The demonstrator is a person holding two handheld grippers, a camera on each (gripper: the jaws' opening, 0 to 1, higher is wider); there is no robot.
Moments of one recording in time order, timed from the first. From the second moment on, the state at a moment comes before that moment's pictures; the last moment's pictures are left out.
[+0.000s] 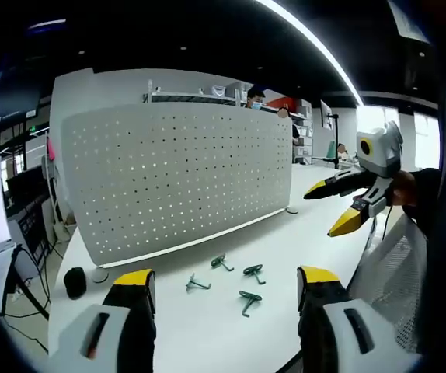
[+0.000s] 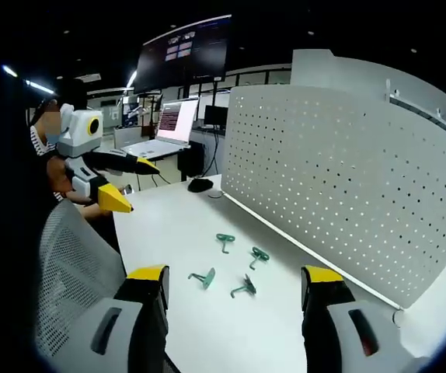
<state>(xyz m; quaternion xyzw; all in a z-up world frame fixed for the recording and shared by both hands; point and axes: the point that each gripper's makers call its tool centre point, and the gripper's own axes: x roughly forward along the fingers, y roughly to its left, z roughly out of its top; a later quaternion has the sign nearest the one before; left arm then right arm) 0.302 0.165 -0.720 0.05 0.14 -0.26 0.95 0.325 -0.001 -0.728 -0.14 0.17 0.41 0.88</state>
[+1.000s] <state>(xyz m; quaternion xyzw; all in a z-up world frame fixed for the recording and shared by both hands) 0.300 0.168 -0.719 0.04 0.14 -0.26 0.95 0.322 0.003 -0.727 -0.15 0.17 0.42 0.88</state>
